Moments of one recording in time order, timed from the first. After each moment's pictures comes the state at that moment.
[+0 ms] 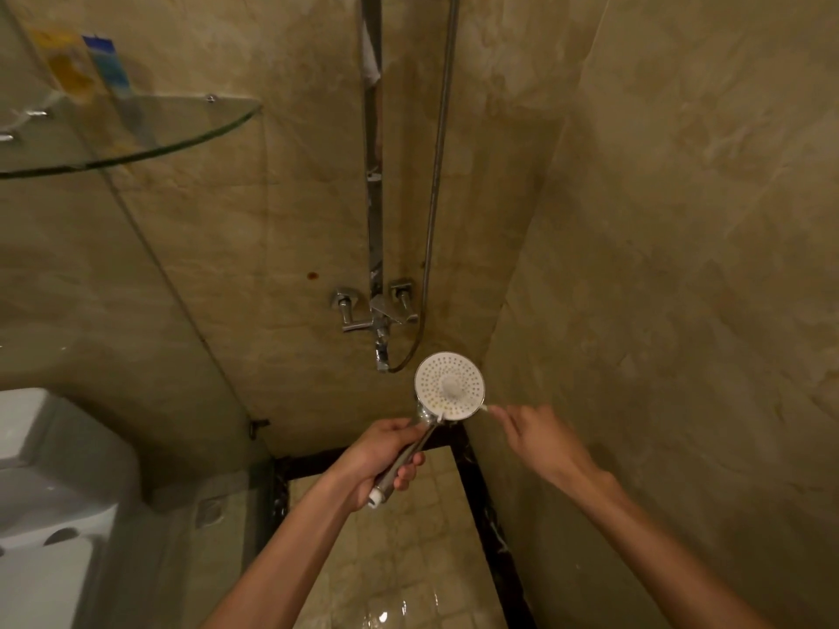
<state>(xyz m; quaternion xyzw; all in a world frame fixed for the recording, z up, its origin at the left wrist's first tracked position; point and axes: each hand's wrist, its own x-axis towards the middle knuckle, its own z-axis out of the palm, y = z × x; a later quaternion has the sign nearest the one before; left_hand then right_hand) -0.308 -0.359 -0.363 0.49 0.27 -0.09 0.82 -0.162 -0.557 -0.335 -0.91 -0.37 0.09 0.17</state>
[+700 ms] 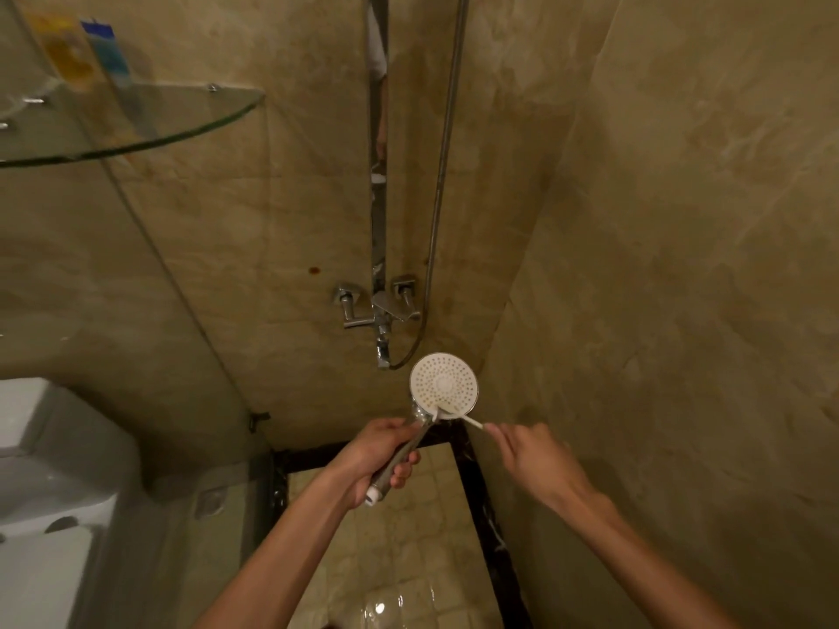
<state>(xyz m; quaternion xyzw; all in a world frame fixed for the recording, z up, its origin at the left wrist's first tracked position) -0.303 -0.351 -0.376 0.47 0.29 -0.08 0.83 -0.175 -0.559 -0.345 -0.92 -0.35 0.12 0.14</state>
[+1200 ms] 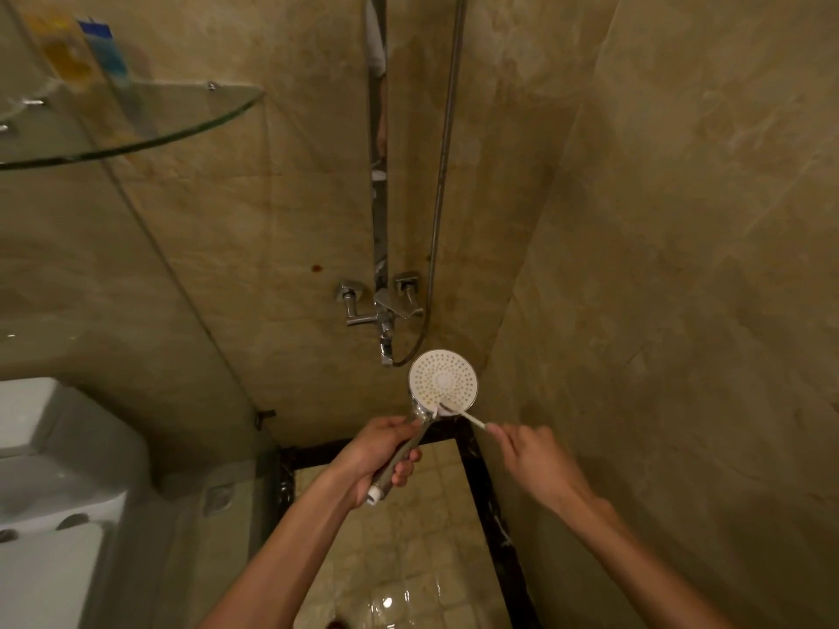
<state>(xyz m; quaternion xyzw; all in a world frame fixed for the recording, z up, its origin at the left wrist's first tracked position) -0.305 -0.354 -0.374 0.46 0.30 -0.08 0.83 -0.184 -0.556 -0.340 -0.92 -0.31 0.16 0.19</state>
